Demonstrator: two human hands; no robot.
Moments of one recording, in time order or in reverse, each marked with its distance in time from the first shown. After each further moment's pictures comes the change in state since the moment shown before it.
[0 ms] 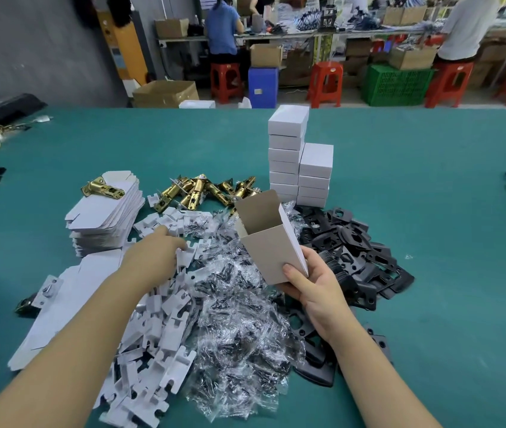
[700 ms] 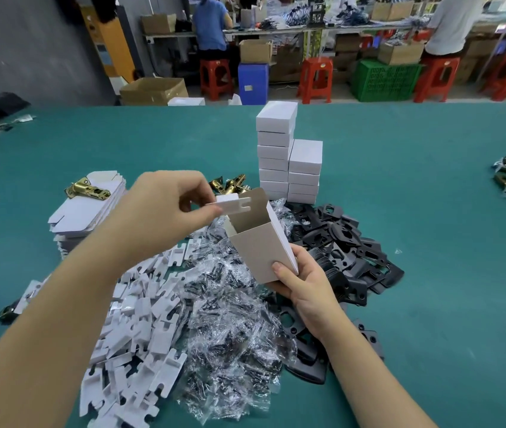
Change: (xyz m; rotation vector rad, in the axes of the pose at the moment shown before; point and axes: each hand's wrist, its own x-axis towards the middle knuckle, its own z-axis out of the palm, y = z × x) left_hand -0.065 0.067 -0.133 -0.628 0.350 0.380; right_hand 0.002 0.003 -0.002 0.009 0.013 0.011
